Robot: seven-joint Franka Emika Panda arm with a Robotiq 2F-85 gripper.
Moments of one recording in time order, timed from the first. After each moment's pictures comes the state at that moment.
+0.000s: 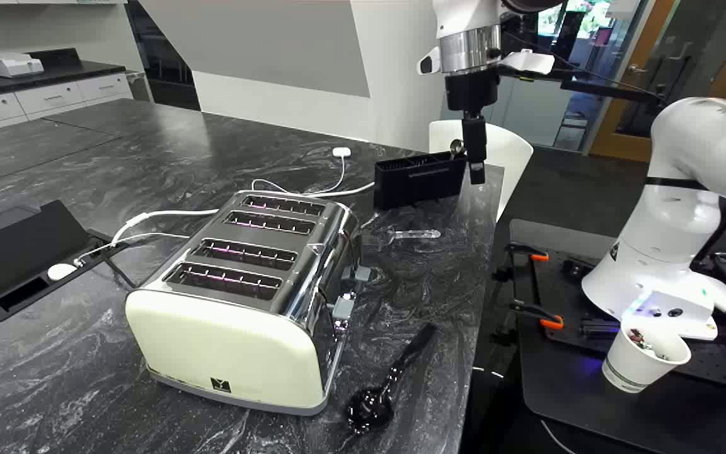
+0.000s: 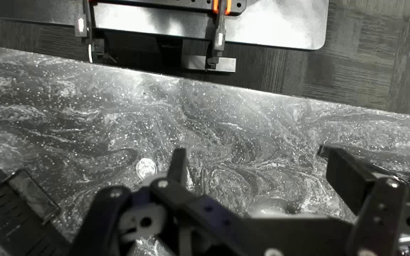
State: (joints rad) arm 0.10 -0.36 0.03 -2.45 0.15 1.84 -0.01
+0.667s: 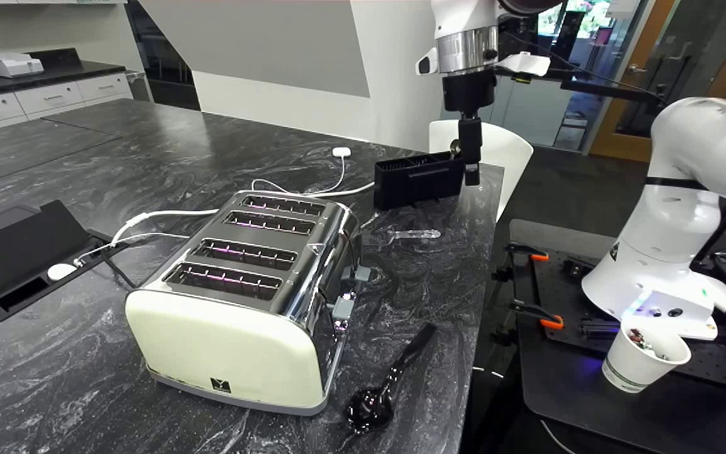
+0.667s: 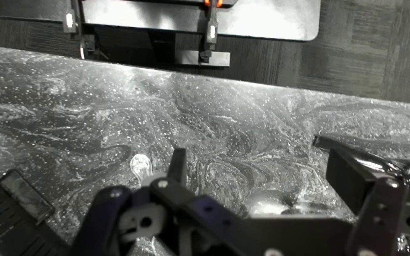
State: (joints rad) arm 0.09 -0.35 0.03 -2.45 0.18 1.87 0.01
